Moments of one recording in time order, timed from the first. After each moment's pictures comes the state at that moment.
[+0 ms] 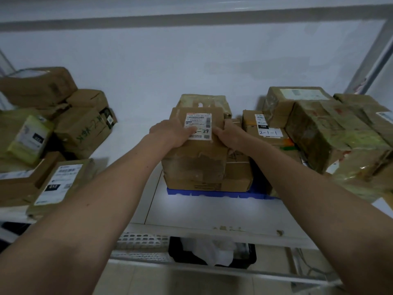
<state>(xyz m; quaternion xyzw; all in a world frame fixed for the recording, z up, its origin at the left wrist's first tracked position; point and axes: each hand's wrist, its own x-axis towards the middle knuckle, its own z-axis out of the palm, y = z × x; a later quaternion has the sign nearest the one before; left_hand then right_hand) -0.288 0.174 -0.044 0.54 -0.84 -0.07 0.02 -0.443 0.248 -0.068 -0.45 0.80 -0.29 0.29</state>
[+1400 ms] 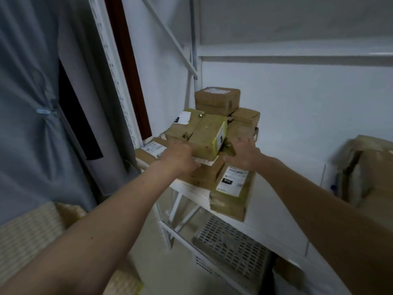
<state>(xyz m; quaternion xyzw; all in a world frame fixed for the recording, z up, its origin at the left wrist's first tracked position) 0.159 0.149 -0.018 0.66 -0.74 -0.04 0.06 -0.035 0.127 -0.028 -0.76 0.64 -0.12 0.11</state>
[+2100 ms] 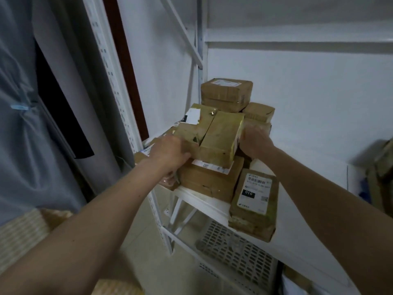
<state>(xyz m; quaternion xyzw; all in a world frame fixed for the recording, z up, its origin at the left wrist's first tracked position) 0.234 0.065 -0.030 0.67 -0.73 -0.02 0.14 0.007 0.028 -0.034 -0.70 0.68 -0.22 0.08</state>
